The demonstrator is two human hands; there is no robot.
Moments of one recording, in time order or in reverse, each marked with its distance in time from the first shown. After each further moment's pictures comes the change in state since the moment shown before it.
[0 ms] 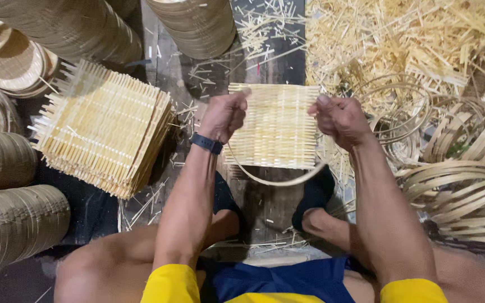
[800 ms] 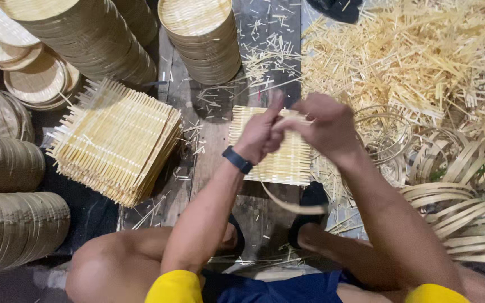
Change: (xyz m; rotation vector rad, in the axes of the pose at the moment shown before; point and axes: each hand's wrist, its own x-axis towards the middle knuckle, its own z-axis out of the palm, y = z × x) left_hand -0.043 0.007 0.077 0.042 -0.193 -0.011; right_hand -0.027 -0.077 0.076 -1.094 0.140 -0.872
